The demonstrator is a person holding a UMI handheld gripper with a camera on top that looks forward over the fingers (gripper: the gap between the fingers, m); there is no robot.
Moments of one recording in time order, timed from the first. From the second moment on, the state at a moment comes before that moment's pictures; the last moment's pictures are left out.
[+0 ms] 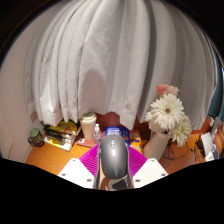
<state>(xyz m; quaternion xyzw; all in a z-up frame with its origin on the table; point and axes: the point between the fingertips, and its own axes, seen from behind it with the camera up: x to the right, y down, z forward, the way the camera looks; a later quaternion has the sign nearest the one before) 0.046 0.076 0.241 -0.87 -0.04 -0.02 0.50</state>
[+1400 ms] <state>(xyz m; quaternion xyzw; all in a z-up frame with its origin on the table) 0.067 -0.038 0.201 -0.91 0.02 -0.03 0.41</state>
